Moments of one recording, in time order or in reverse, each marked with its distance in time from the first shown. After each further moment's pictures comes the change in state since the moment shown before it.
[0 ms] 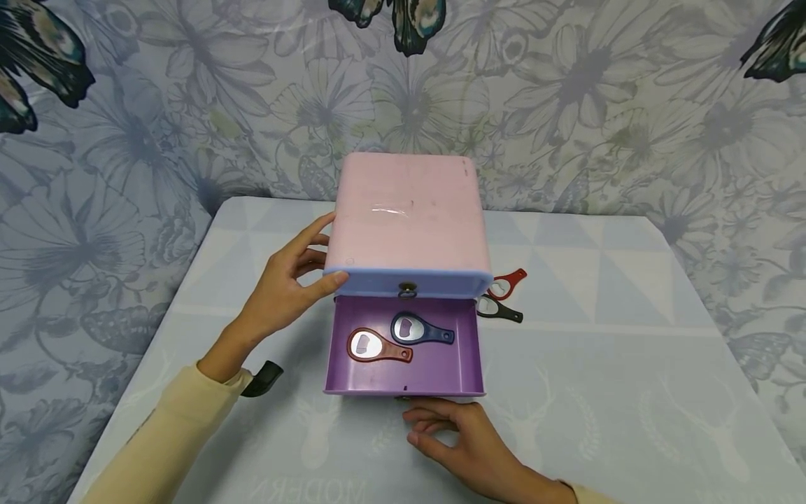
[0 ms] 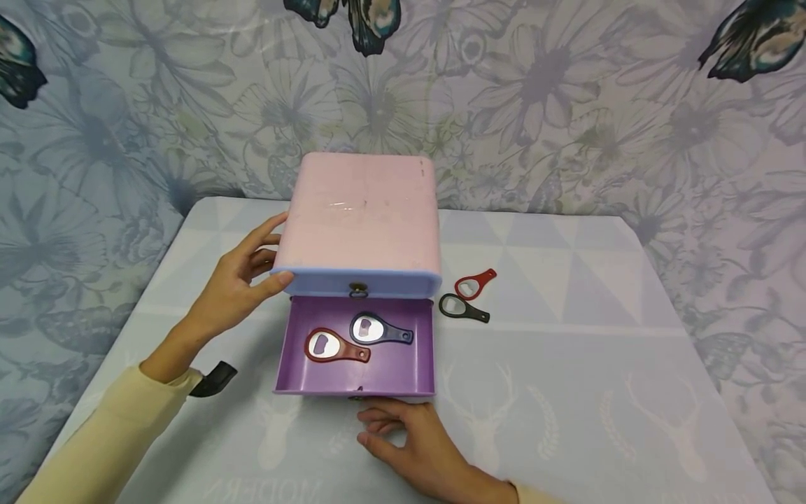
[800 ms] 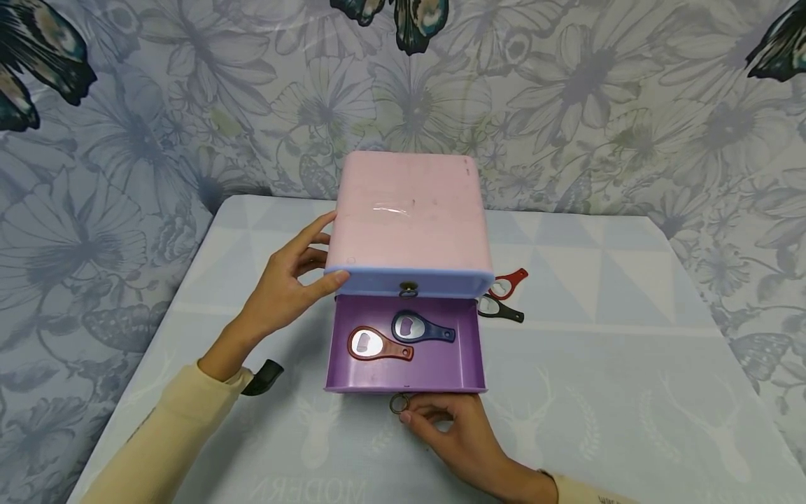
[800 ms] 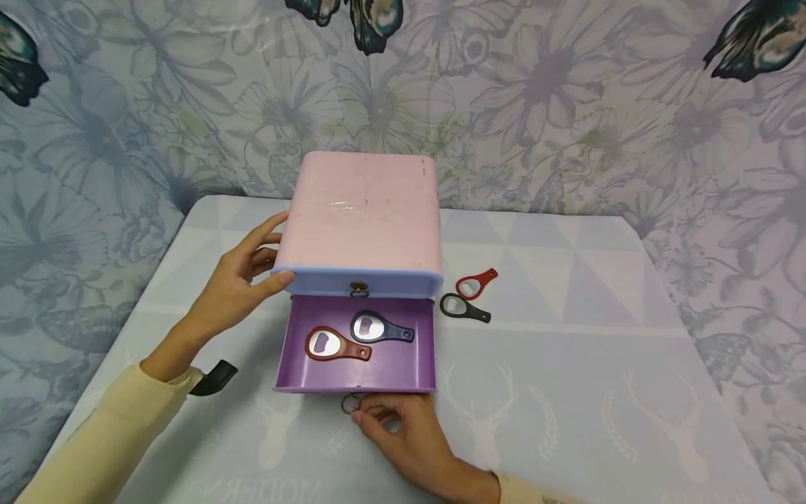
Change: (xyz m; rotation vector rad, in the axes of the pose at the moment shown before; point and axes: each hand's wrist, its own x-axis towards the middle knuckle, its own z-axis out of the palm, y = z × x) left_hand 0.001 -0.001 -0.001 -0.003 0.002 -0.004; right_hand 0.017 0.000 0.012 -0.066 0.204 -0.072
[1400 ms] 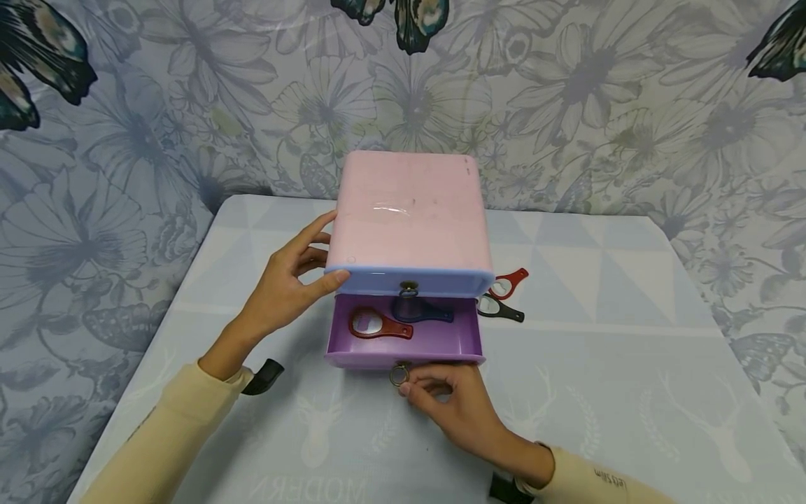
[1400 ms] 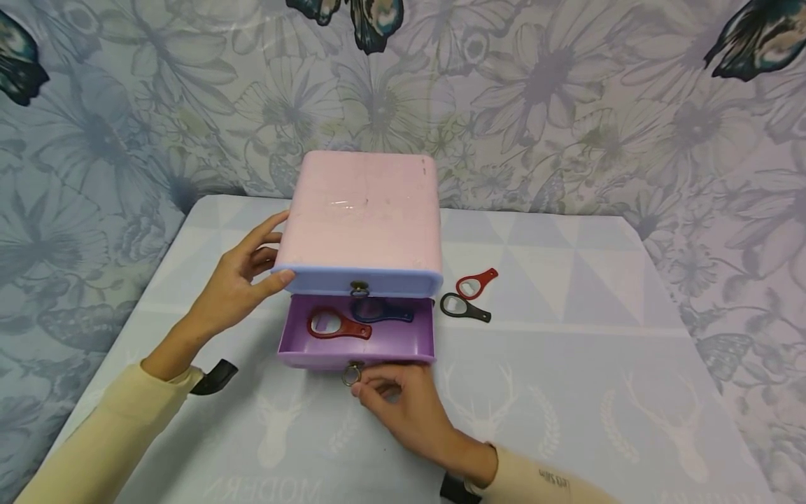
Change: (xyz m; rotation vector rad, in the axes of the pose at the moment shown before) left_hand 0.000 -0.002 0.001 -0.008 -0.007 0.002; right_hand 0.029 -0.004 -0.013 0.039 -0.031 0.021
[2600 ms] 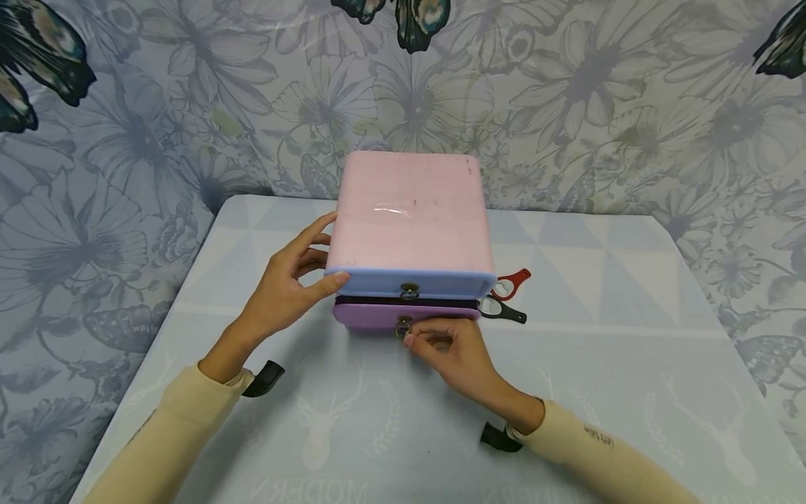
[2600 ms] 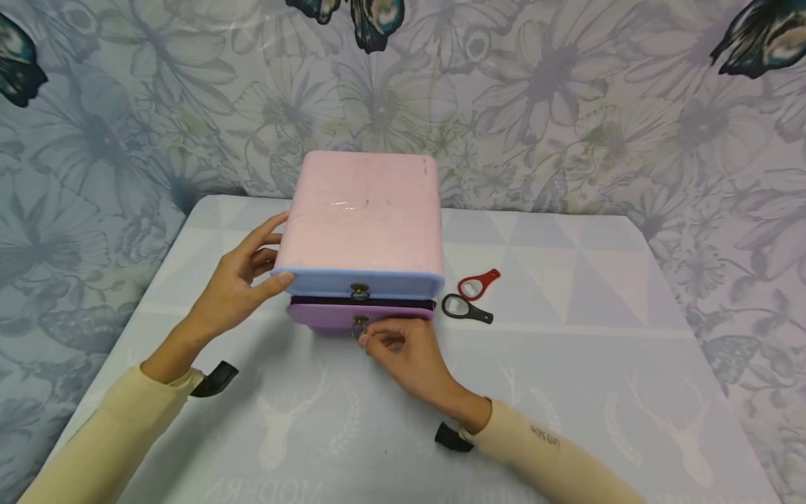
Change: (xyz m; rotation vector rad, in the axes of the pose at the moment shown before) left_hand 0.000 0.002 -0.001 -0.016 -0.011 -0.002; right_hand 0.054 0.007 -0.021 -0.033 0.039 0.036
